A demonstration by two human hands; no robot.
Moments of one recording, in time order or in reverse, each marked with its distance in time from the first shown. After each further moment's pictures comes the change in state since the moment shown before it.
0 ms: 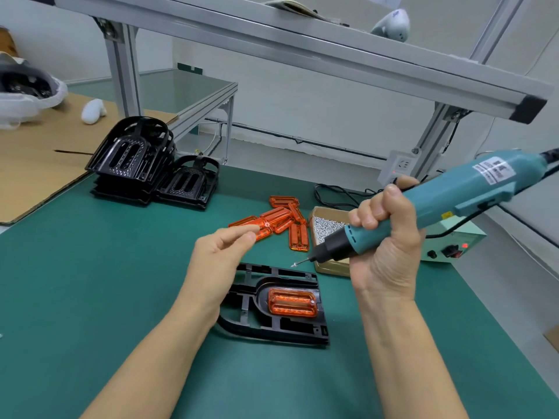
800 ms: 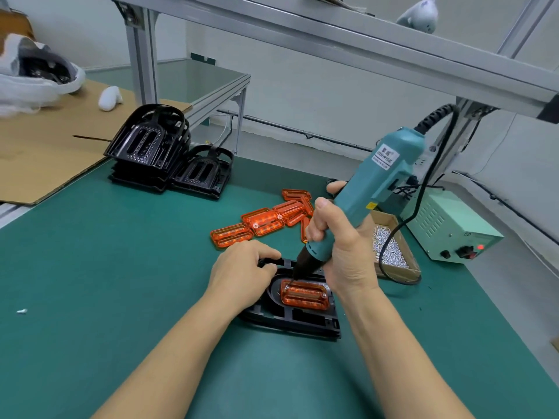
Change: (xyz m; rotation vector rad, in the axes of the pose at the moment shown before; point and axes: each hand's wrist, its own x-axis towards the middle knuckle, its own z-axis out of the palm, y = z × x) left_hand 0.003 -0.021 0.002 0.793 -0.165 0.036; right_hand -0.010 0.049 -0.006 -0.331 -0.225 0.179
